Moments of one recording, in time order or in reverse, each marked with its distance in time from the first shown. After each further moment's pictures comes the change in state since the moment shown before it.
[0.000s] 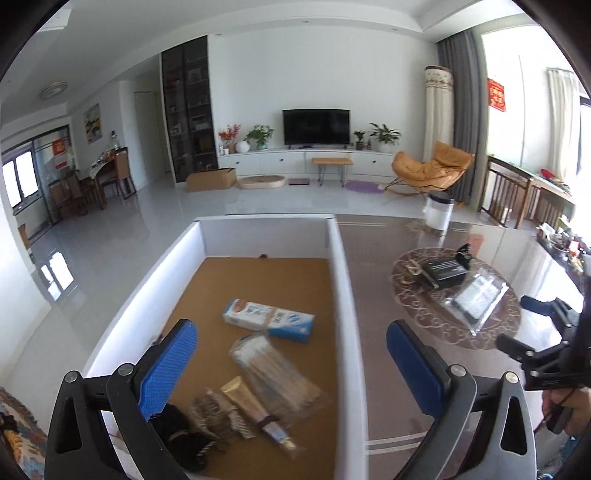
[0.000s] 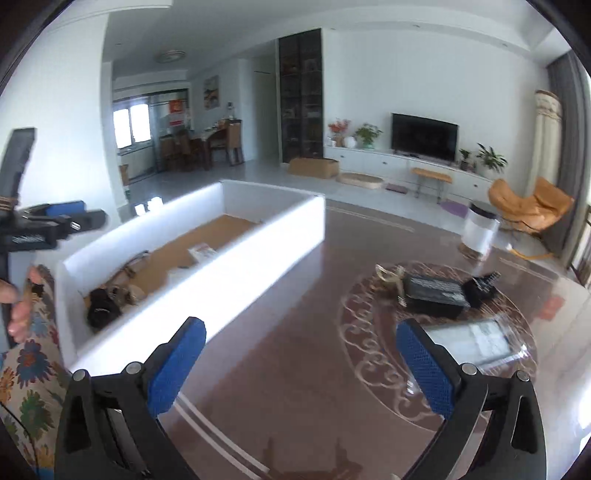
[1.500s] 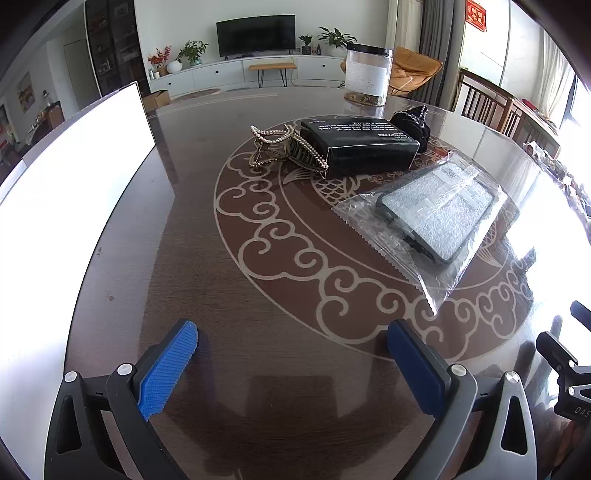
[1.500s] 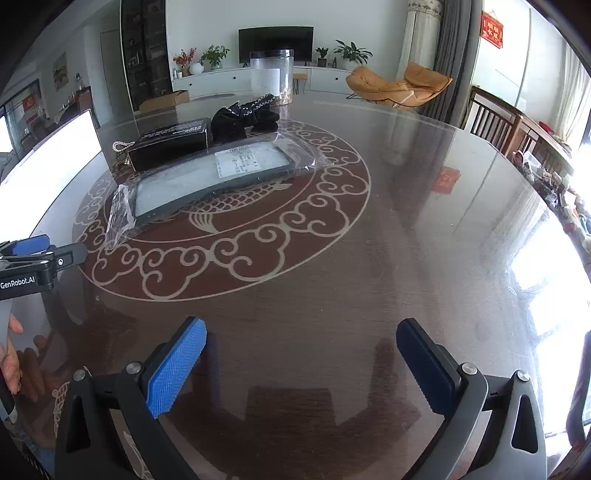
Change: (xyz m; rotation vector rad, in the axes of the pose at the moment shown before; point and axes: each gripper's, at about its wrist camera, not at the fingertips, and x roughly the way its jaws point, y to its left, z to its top) left arm 0.216 -0.206 -0.060 0.068 0.378 -0.110; right arm 0.020 -0.171 -0.100 0.264 0.282 -0.345
